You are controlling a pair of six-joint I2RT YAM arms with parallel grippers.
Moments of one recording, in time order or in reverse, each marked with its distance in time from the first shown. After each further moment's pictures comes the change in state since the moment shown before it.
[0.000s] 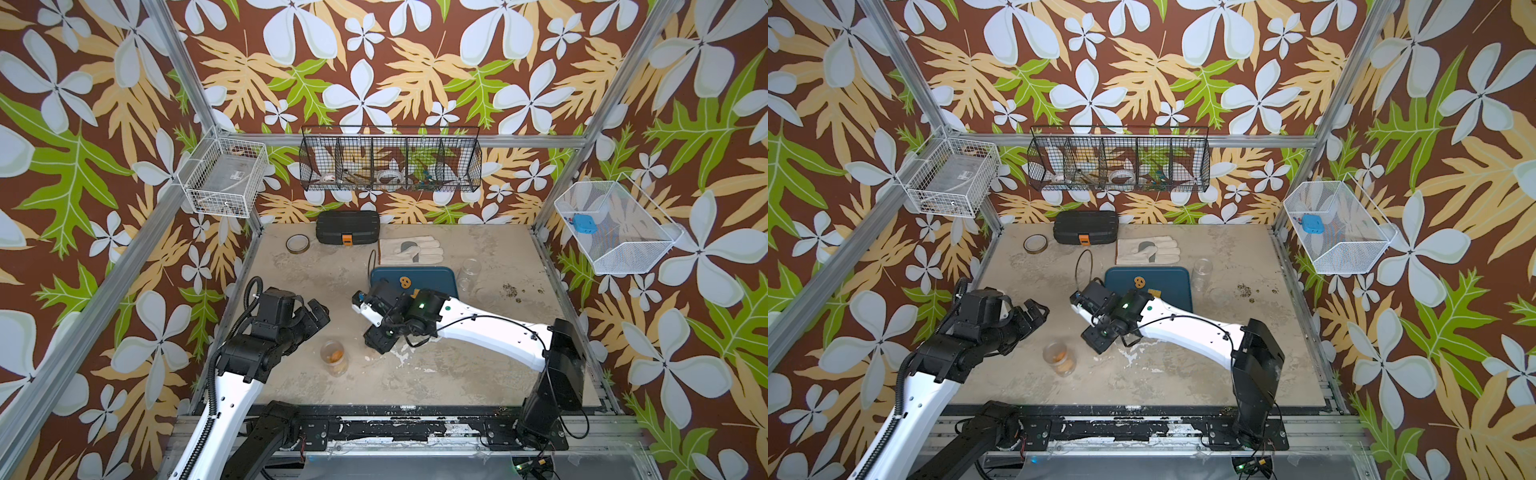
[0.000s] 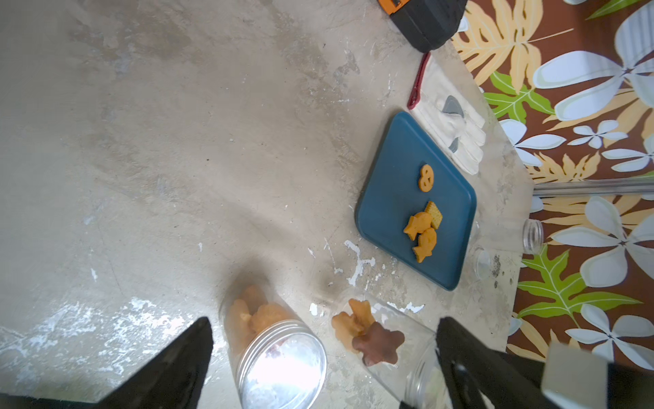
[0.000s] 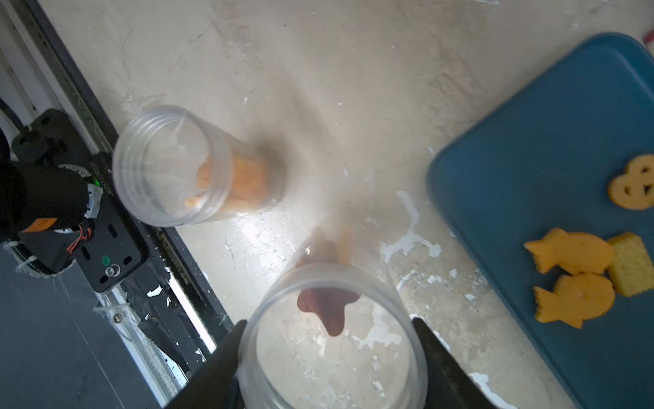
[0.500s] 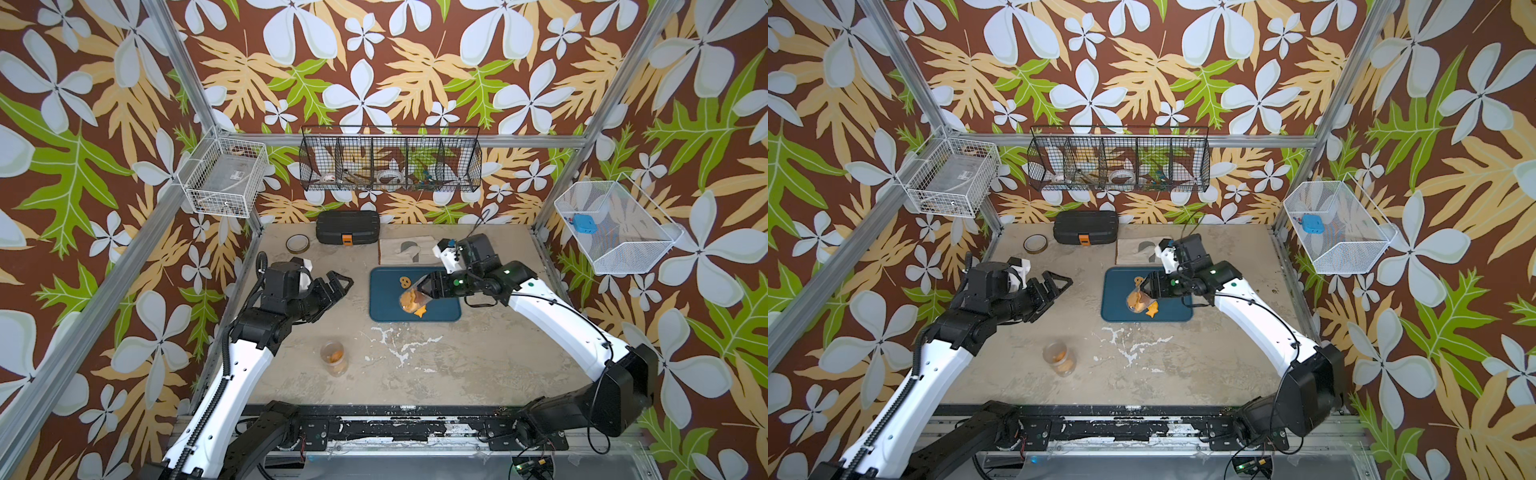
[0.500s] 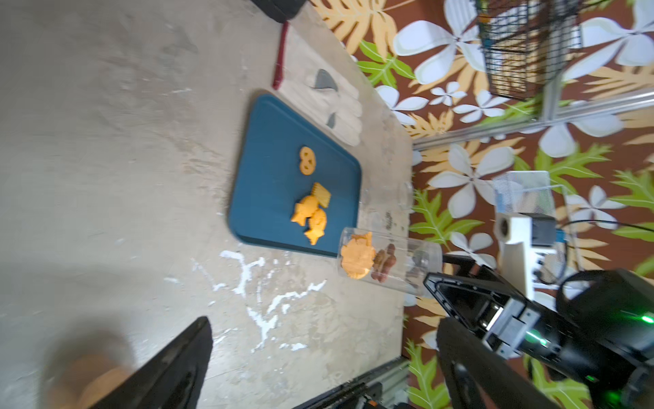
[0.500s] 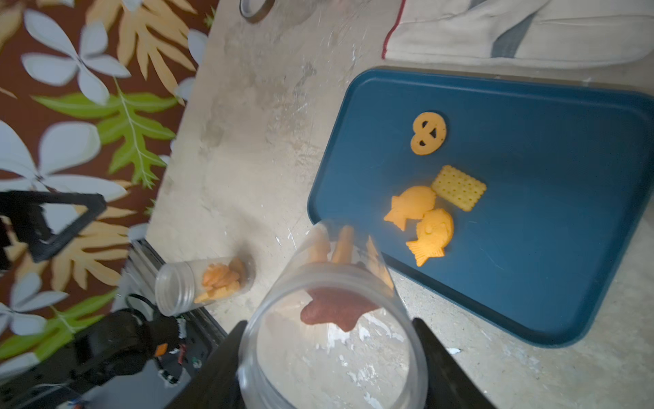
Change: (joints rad) left arm 0.000 0.212 0.076 0.368 0.384 -0.042; right arm -0.572 -0.316 -0.248 0.171 -0.391 0.251
